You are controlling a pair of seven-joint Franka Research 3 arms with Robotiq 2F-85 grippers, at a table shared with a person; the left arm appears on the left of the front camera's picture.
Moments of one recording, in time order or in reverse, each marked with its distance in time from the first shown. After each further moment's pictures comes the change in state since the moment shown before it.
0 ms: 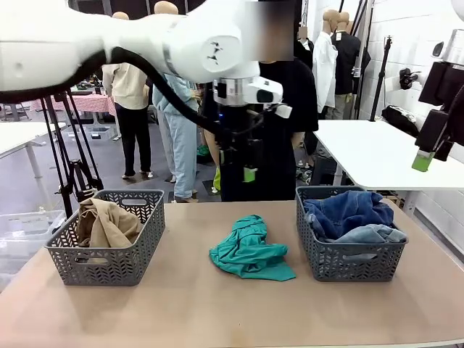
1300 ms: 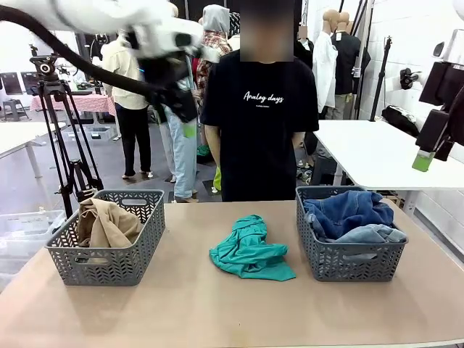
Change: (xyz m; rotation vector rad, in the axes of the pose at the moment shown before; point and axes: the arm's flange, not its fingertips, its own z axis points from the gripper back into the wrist) left arm -0.121 0.073 0.094 0.080 -0.210 0.219; right arm 0.000 0.000 0.000 0.001 -0.001 -0.001
